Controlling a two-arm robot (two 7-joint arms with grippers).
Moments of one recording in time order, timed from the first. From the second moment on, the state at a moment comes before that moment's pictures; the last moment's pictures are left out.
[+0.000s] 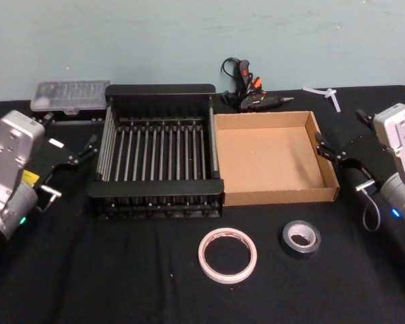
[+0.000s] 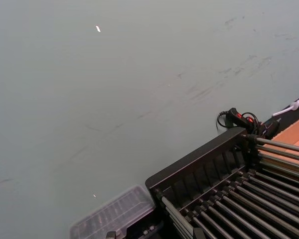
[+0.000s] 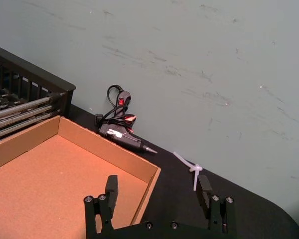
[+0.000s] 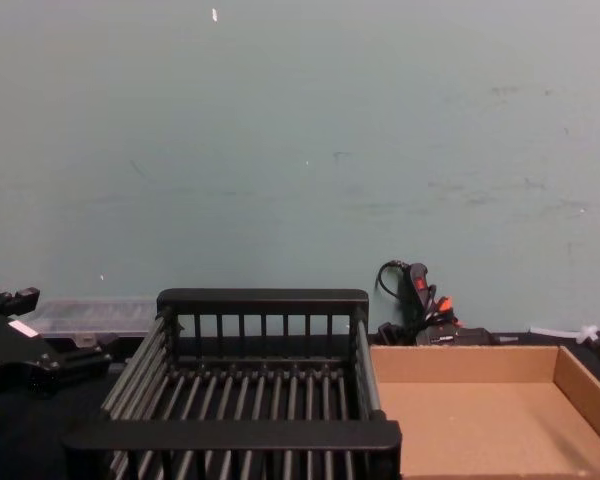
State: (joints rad) left arm -0.20 0.60 0.45 -1.41 -0.25 -0.12 0.03; right arm 0.20 0.60 -0.45 -1.41 0.25 -0.12 -0.03
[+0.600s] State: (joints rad) left arm -0.20 0.60 0.45 -1.41 -0.25 -0.12 0.03; right arm 0.20 0.60 -0.45 -1.41 0.25 -0.12 -0.03
